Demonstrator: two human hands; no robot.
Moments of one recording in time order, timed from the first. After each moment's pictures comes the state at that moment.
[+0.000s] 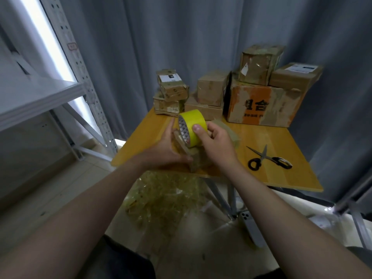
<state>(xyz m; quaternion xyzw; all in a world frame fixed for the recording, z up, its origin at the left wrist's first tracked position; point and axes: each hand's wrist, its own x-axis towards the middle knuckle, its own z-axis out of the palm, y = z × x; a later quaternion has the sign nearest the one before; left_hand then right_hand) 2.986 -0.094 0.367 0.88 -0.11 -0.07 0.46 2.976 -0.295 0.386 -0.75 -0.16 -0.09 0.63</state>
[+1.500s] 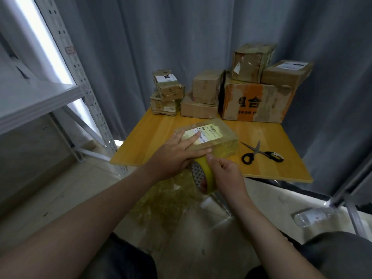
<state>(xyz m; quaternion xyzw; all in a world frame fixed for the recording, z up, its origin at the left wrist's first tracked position) 2.965 -0.127 0.354 0.94 -0.32 0.11 0.00 2.900 -0.324 0.340 -0.73 0.00 -0.02 0.68</state>
